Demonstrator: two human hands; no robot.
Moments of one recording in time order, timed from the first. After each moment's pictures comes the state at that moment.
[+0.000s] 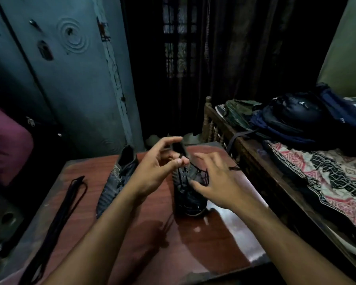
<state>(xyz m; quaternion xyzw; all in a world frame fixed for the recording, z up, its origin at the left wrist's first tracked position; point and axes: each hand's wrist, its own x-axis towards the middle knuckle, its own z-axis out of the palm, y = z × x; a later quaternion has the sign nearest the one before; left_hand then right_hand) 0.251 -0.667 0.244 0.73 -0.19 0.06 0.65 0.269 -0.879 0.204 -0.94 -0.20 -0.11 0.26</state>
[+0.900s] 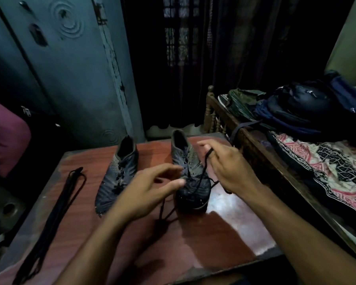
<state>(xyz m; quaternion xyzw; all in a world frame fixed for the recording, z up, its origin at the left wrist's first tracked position) 0.211 -0.650 0.219 0.88 -0.18 0.05 0.44 0.273 -0.884 0.223 -0.89 -0.24 -0.21 0.33</state>
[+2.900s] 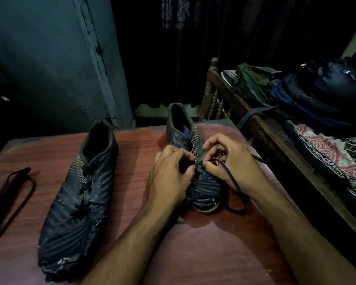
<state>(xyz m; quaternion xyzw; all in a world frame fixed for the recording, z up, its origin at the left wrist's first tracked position) 0.357 -0.707 0.128 0.90 -0.03 0.18 0.40 0.383 -0.881 0.160 -0.86 -0.21 -0.07 0.46</state>
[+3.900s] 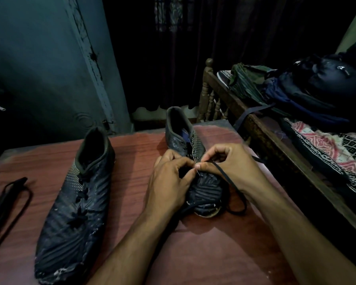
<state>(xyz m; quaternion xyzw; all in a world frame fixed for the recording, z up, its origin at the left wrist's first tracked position) 0.356 -0.710 0.128 0.90 -0.07 0.17 0.40 0.386 -0.883 0.158 -0.83 -0.12 -0.01 0.54</state>
